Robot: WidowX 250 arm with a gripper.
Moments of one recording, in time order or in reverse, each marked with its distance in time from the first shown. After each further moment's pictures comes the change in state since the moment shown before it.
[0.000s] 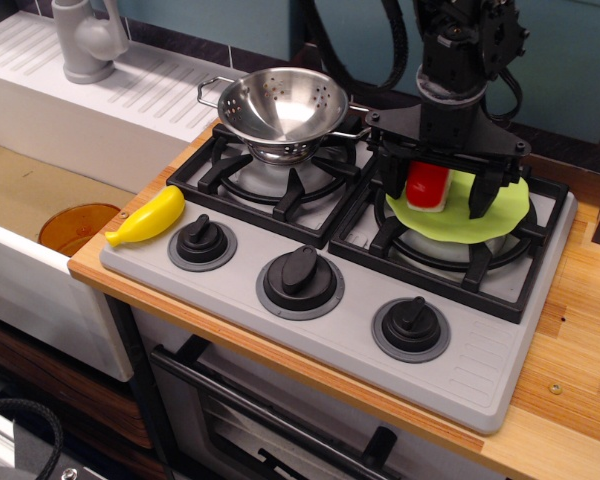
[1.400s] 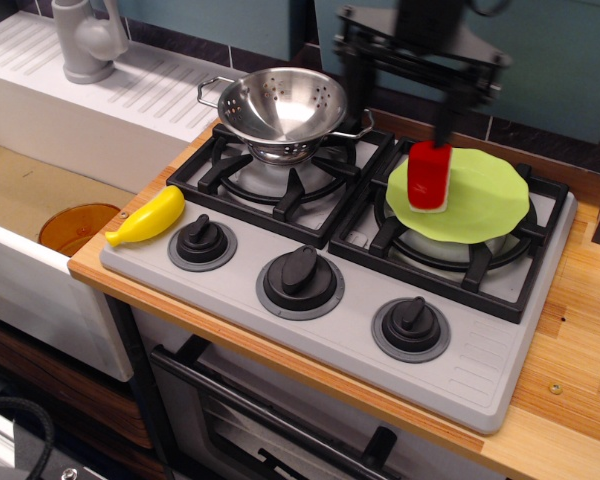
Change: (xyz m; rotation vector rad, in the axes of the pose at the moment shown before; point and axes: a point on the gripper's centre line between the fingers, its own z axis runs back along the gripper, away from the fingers) arm 0.014 0.046 0.058 0.087 0.179 -0.094
